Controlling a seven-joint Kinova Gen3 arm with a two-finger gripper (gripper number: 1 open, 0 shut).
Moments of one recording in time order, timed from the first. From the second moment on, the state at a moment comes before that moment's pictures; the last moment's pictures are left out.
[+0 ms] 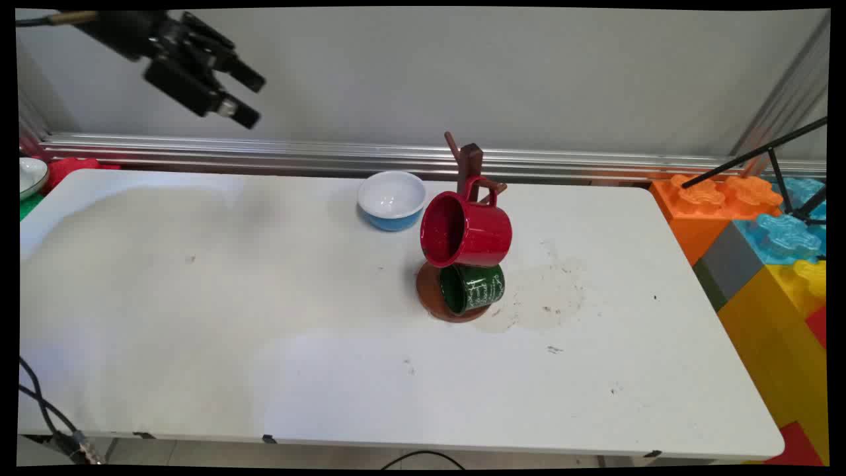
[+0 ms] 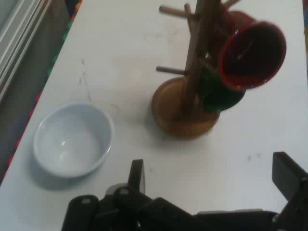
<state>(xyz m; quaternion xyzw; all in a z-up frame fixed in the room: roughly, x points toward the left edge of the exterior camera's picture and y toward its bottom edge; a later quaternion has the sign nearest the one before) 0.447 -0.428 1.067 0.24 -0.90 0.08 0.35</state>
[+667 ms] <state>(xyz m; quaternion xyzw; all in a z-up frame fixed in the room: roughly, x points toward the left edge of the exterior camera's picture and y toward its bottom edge) 0.319 -0.420 1.033 0.28 -0.90 0.05 0.34</state>
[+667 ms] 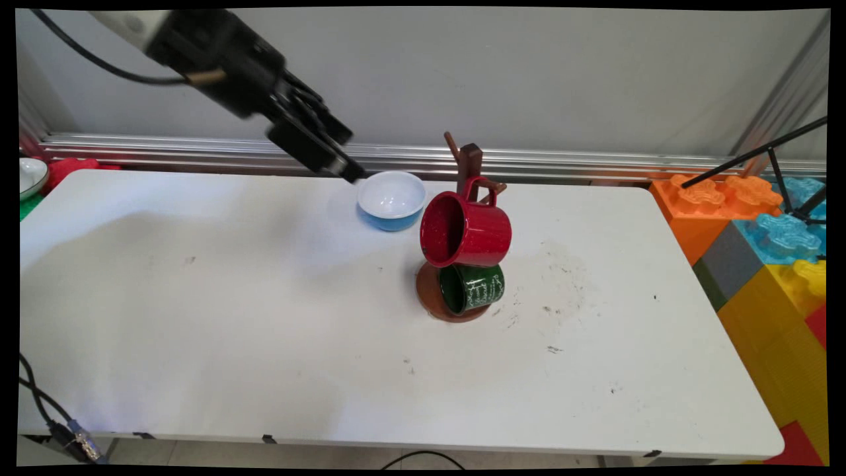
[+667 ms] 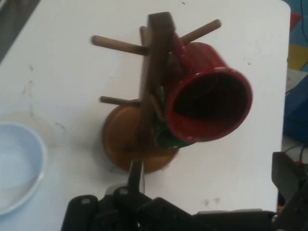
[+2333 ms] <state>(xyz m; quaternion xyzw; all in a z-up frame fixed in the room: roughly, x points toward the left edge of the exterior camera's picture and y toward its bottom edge) 0.172 -0.394 0.914 0.37 -0.84 0.02 0.40</state>
